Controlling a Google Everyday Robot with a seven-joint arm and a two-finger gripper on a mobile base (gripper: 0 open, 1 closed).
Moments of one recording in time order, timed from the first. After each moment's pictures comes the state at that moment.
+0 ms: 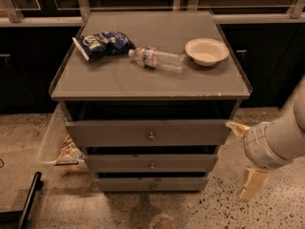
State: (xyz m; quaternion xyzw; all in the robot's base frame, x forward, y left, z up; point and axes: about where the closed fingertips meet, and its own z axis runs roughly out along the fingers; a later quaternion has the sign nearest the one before) arm 0.408 -0.223 0.747 -0.66 0.72 0.04 0.21
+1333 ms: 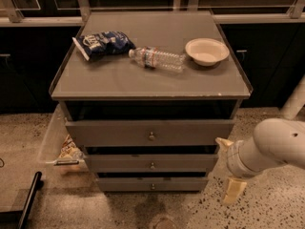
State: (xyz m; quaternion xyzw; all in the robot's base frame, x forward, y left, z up) arm 0.435 -0.232 0.633 -0.65 0.74 0.02 0.18
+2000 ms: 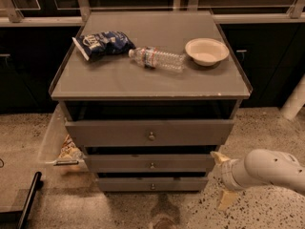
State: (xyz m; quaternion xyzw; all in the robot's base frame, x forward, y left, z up) arm 0.461 -0.247 0.510 -0.67 0.71 0.00 0.21
